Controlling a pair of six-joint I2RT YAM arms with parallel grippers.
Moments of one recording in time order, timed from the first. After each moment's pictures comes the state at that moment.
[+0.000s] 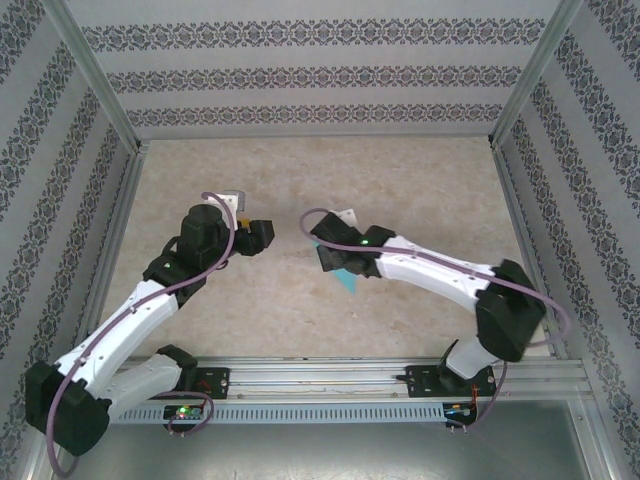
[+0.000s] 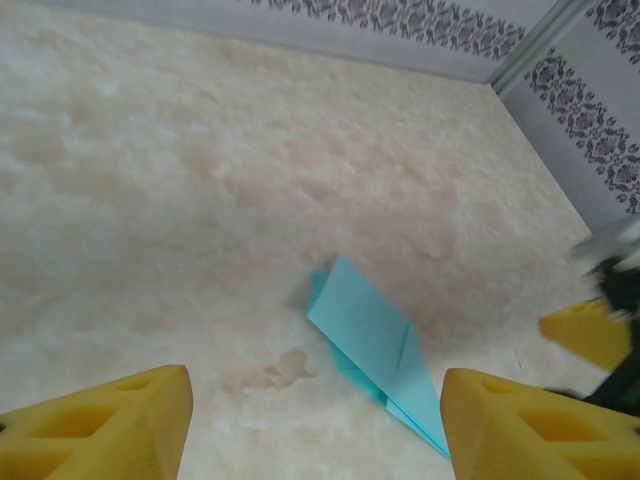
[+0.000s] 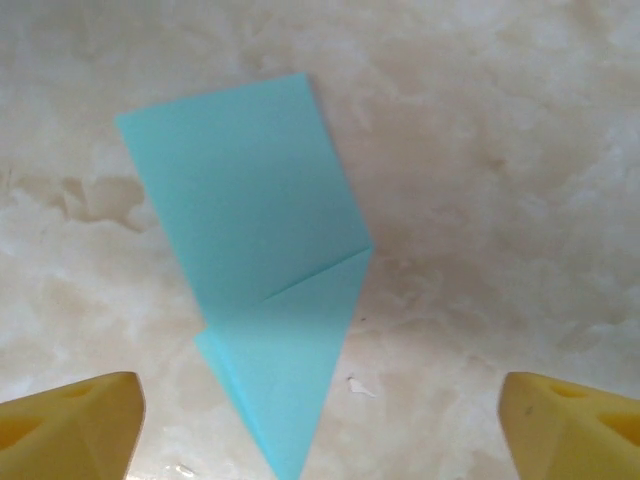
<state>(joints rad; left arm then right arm) -0.43 1.00 0.77 -0.24 0.12 -0.44 0.85 1.53 1.12 -0.70 0.43 0.52</state>
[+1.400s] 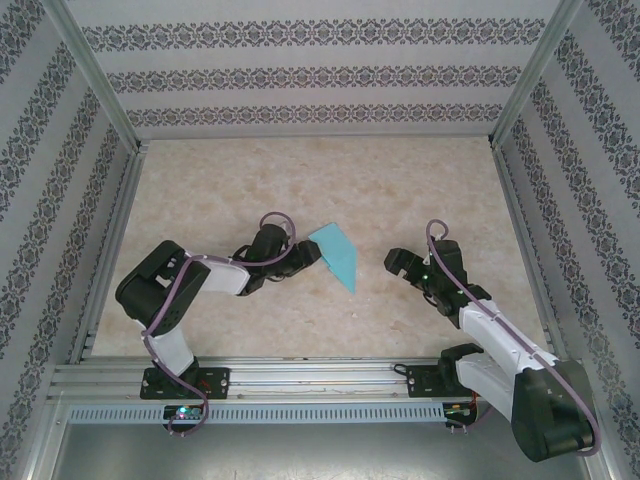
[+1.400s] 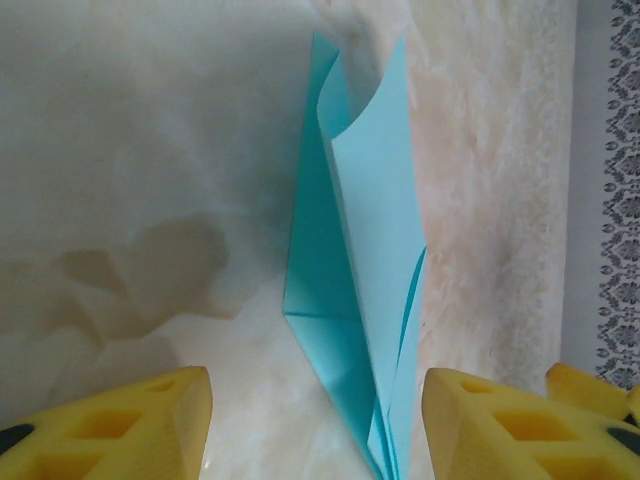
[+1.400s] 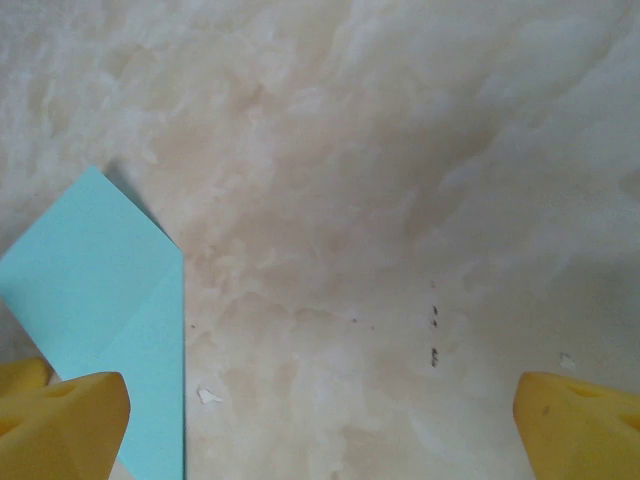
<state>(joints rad) -0.58 1.76 0.68 0.47 0.27 -1.05 0.20 0.96 0.34 -0.13 -0.15 0.69</state>
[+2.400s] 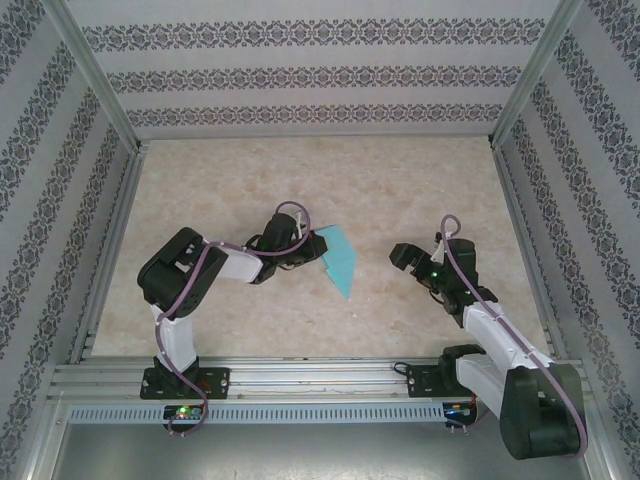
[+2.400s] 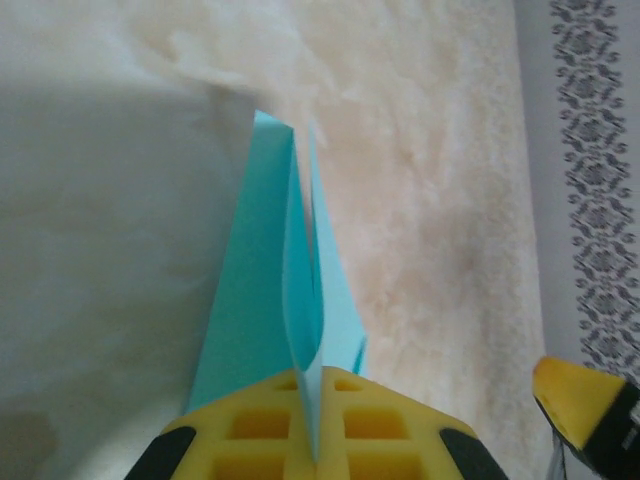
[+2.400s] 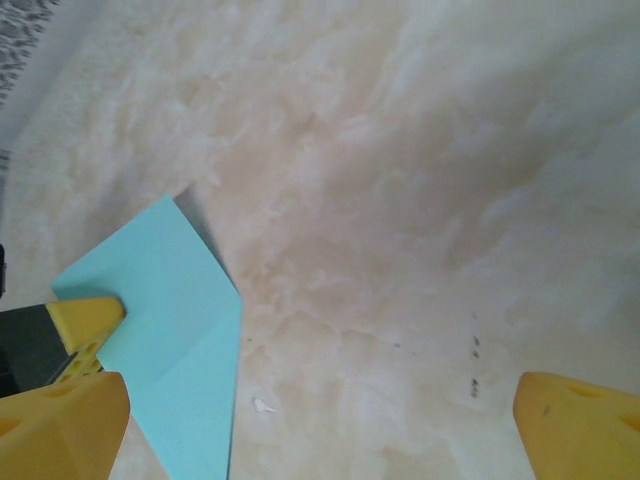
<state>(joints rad) -0.56 1.89 0.82 0.53 0.38 -0.93 0.05 0.97 0.32 -0.01 -0.39 0.67</state>
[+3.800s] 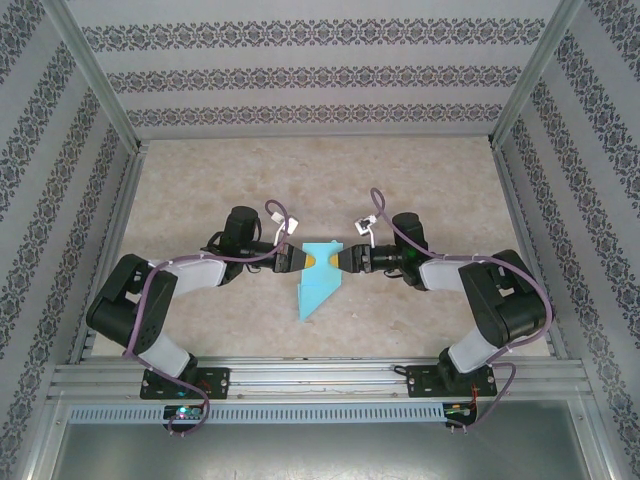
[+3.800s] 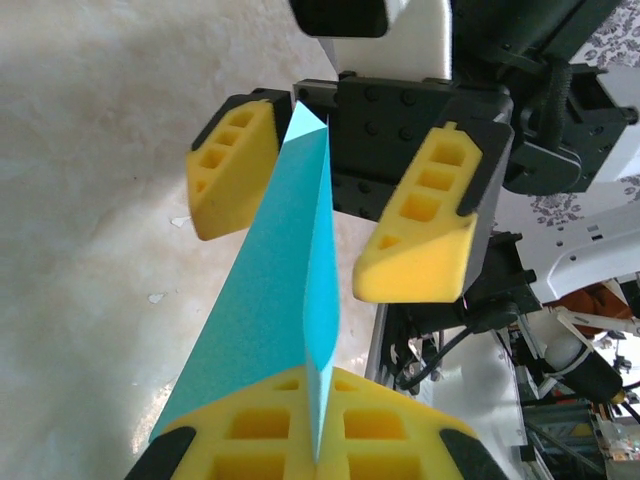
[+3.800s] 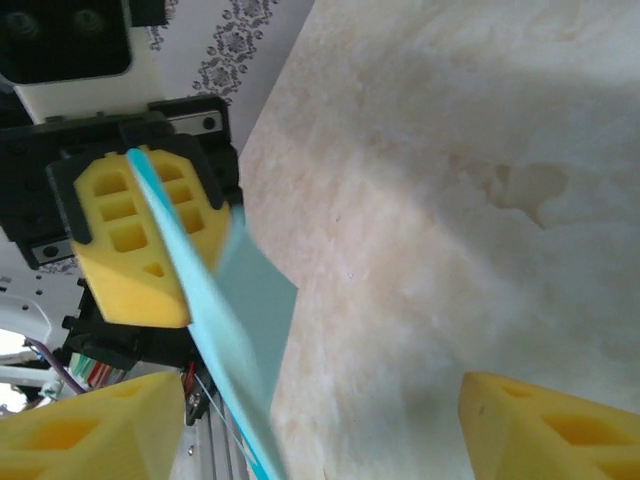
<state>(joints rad) -0.40 1.59 0.68 0.35 1.03 -0.49 0.34 1.59 0.55 0.51 -1.03 0.55</state>
